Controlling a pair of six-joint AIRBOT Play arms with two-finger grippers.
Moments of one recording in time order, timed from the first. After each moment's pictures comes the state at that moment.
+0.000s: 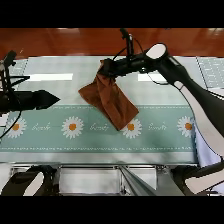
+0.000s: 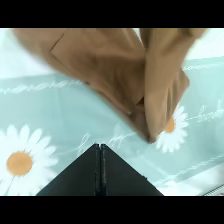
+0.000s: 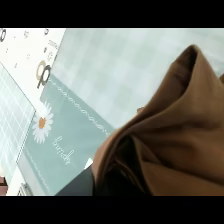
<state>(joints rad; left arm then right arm) 0.06 -0.75 0.87 0.95 -1.23 -1.40 0.42 -1.75 1.64 -0.53 0.95 1.28</state>
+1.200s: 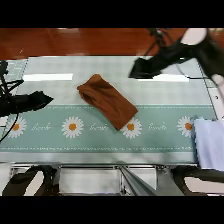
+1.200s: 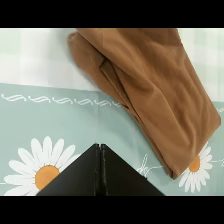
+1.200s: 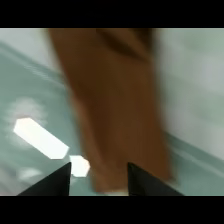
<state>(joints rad) 0.18 -0.74 0.76 0.94 -1.09 -1.40 0.21 -1.43 1.56 -1.10 1.37 1.55</state>
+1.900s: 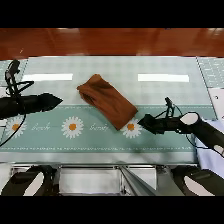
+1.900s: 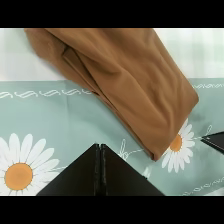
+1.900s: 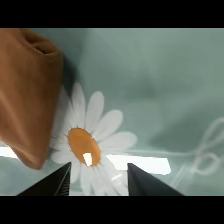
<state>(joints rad) 0.04 -0.74 0.76 0.92 -1.07 -1.40 0.18 -1.08 0.44 -0.64 0.75 1.51</state>
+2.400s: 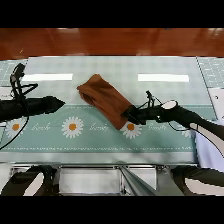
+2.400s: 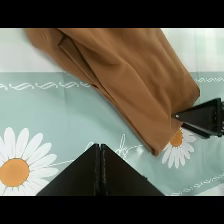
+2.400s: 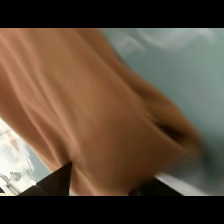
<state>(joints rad) 0.02 -0.74 0.72 0.91 -1.05 -1.40 0.32 -1.45 0.70 -0.32 0.74 1.29</state>
